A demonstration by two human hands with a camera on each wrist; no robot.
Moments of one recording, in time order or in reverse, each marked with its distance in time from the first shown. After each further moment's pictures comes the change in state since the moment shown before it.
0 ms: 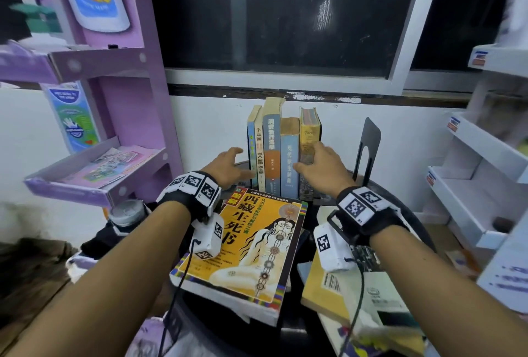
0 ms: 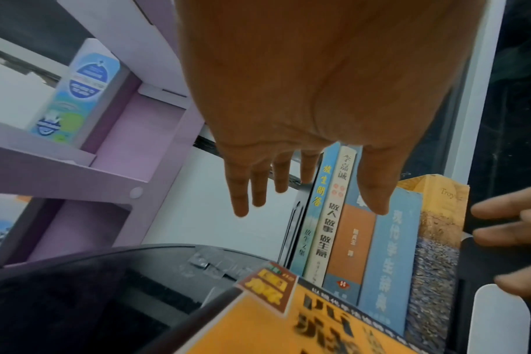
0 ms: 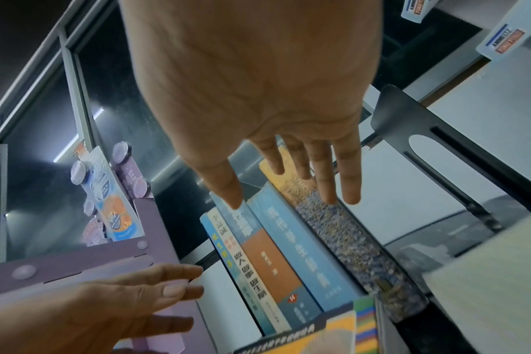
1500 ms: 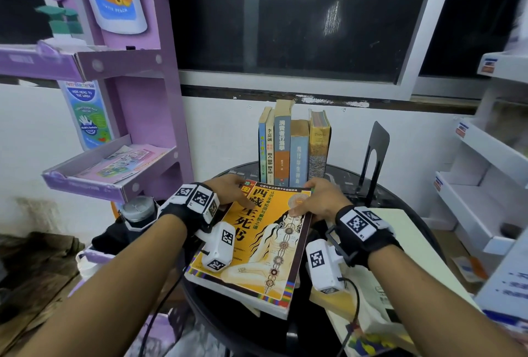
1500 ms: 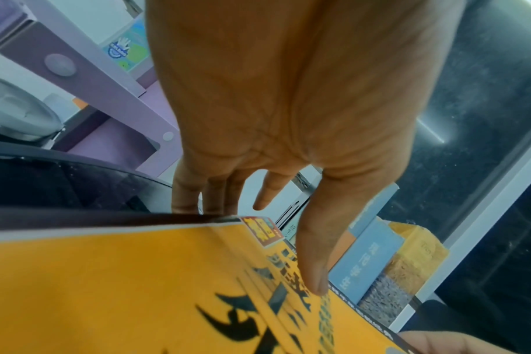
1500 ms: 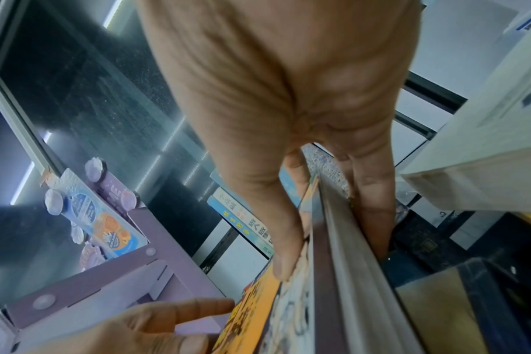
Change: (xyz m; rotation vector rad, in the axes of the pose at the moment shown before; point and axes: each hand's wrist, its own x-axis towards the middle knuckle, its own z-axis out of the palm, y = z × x) left_hand -0.039 -0.014 0.001 -0.113 -0.242 -0.186; right_hand -0.018 0.006 0.038 0.142 -0.255 0.313
